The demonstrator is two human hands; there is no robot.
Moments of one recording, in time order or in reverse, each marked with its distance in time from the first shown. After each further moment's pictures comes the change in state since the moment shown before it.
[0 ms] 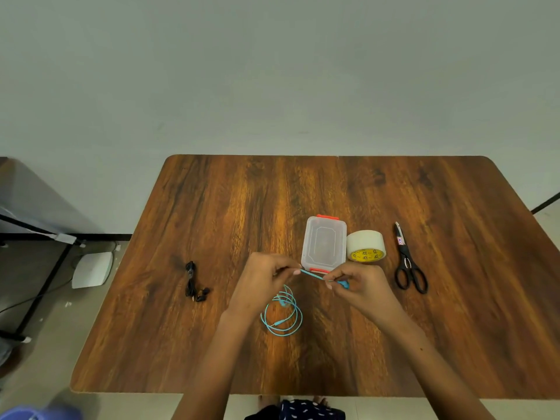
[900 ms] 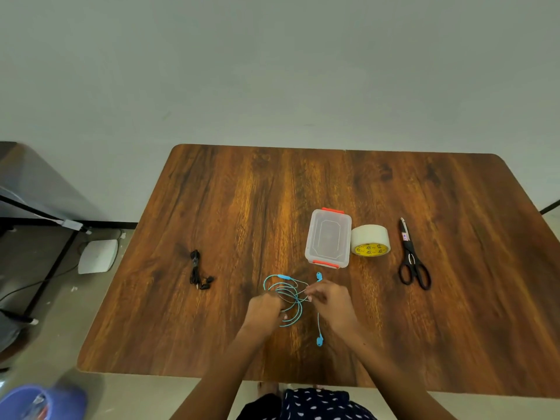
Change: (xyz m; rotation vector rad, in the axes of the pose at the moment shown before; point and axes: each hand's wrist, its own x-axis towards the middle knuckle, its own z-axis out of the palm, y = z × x) left_hand -0.069 -0.077 0.082 0.529 -0.470 -0.314; right_hand -0.006 0.050 0.094 -0.125 -0.094 0.256
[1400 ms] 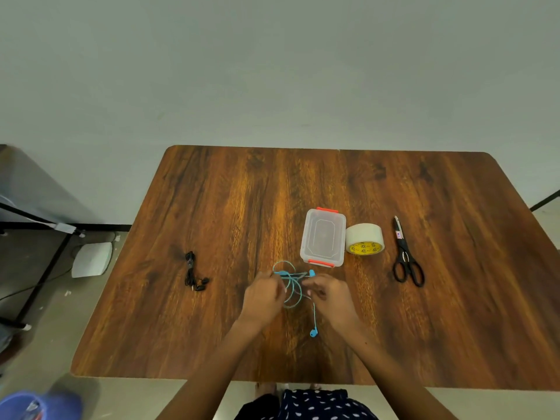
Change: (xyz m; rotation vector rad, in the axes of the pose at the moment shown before) left_hand 0.011 0.013 -0.025 -0.238 0.294 -0.072; right_hand -0.004 -0.008 -0.014 0.040 0.041 -0.067
